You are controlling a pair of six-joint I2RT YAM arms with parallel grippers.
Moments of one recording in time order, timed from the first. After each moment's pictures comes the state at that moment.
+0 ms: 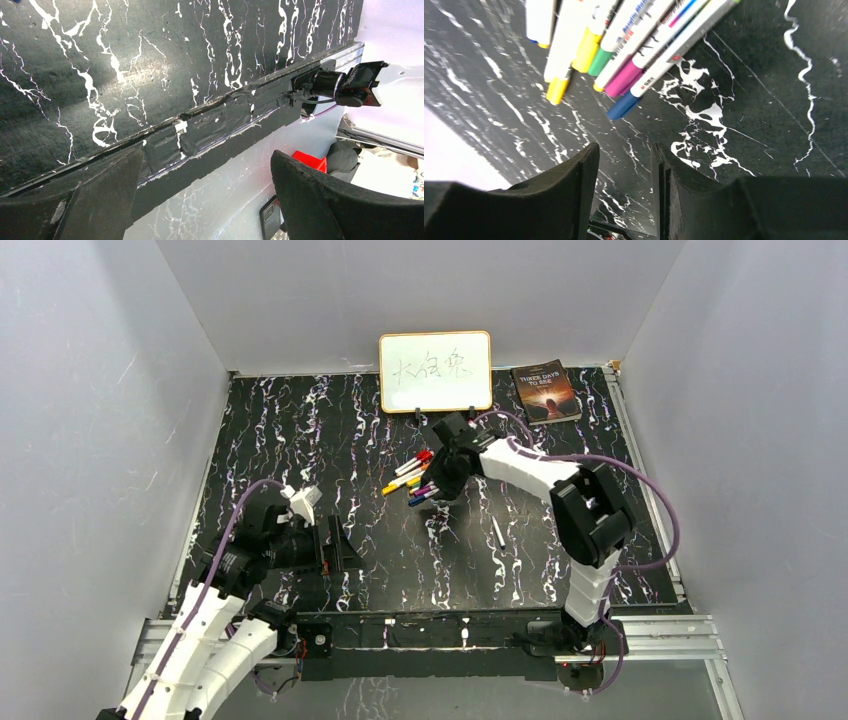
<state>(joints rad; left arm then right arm) -0.38 0.63 0.73 -1.01 0.47 -0.56 0.60 1.84 1.35 -0.56 -0.09 1.16</state>
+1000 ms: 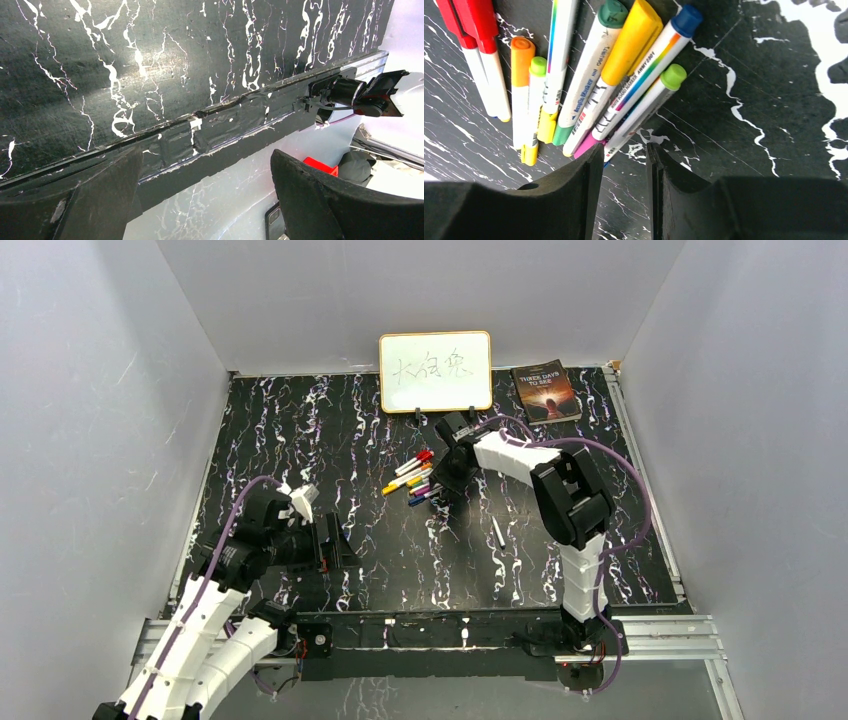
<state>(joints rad) -0.38 0.67 0.78 -1.08 0.40 -0.55 0.55 2.02 1.43 -0.62 -0.06 1.18</state>
